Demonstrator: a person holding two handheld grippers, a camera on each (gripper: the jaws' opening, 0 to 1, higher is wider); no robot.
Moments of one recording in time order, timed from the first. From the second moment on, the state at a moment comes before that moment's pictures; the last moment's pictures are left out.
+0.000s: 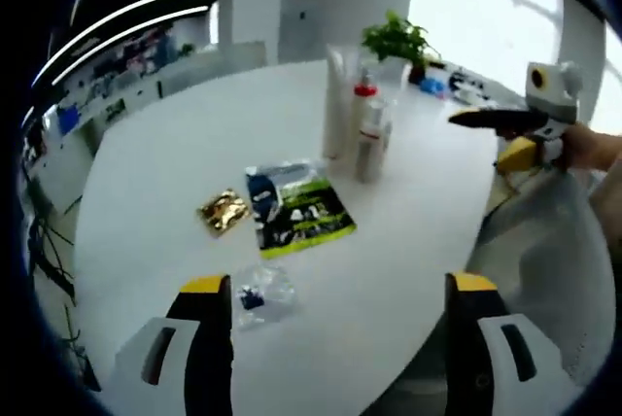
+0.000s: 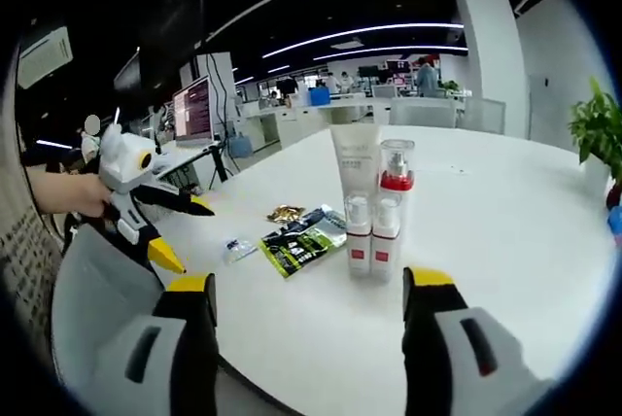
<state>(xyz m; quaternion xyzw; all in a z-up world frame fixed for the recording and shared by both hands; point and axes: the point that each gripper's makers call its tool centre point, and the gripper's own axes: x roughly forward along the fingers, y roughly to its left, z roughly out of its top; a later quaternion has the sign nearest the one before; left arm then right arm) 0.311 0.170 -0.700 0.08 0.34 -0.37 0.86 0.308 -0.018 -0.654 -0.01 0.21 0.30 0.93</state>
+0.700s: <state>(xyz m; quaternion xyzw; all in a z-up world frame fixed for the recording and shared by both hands) 0.283 0.201 -0.694 0.06 0.34 -0.31 0.88 0.294 -0.014 -0.647 -0.01 0.21 0.31 0.93</state>
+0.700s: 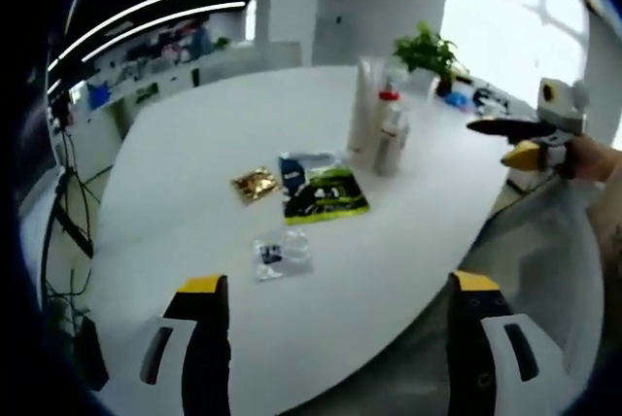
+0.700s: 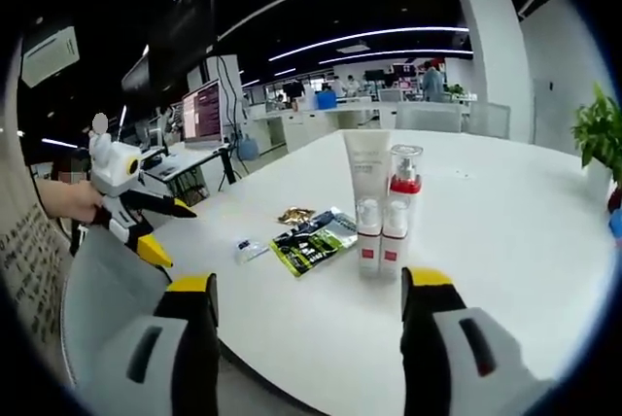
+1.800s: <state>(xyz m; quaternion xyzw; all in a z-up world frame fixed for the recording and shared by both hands) 0.331 0.146 -0.714 0.10 0.37 -0.33 0.86 0.294 -0.016 -0.653 -0.01 0.21 0.31 0.93</state>
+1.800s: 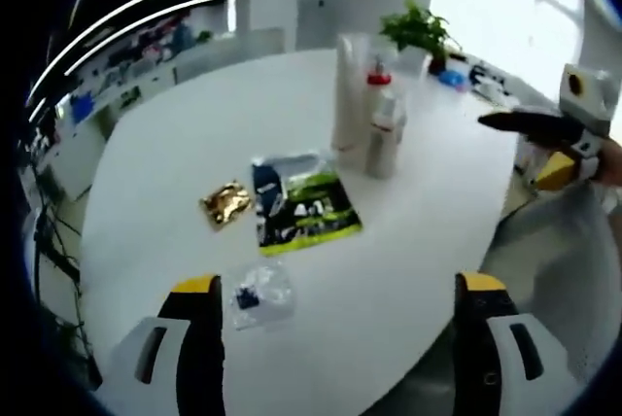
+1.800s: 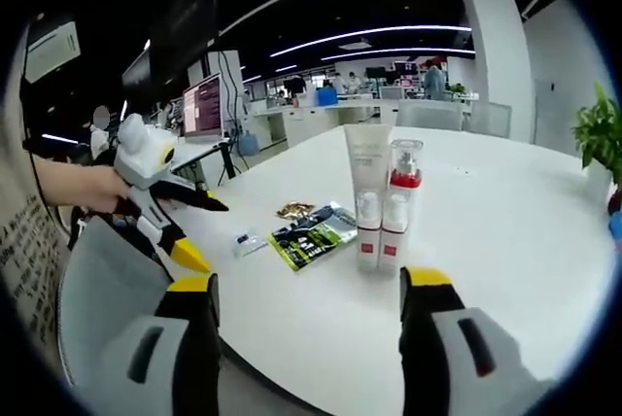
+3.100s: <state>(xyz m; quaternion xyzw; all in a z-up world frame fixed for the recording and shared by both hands) 0.425 0.106 -0.786 0.13 0.46 -0.25 0.85 0.303 -0.036 -0.664 0.02 0.24 0.26 0.94</state>
